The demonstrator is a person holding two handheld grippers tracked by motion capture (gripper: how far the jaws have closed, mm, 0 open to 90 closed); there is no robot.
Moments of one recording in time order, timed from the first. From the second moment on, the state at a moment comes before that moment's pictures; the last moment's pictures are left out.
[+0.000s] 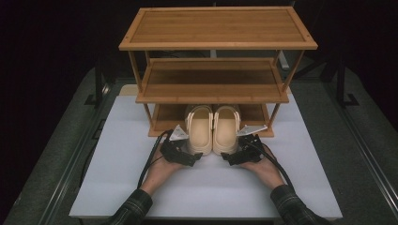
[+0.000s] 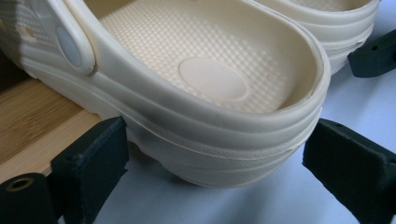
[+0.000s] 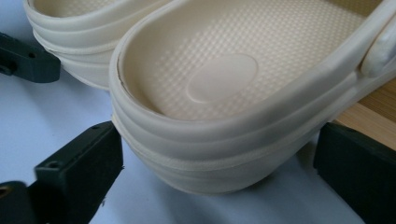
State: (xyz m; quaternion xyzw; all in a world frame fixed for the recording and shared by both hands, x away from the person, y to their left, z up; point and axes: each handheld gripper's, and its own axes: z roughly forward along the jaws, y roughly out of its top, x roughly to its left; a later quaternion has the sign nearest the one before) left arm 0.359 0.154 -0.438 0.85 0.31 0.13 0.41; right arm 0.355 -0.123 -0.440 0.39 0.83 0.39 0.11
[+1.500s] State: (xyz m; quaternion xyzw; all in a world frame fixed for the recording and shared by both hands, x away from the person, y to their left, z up) left arm 0.436 0.143 -0.444 0.84 0.33 0.14 0.40; right arm 0.430 -0.126 -0.448 0.43 0.81 0.38 0.14
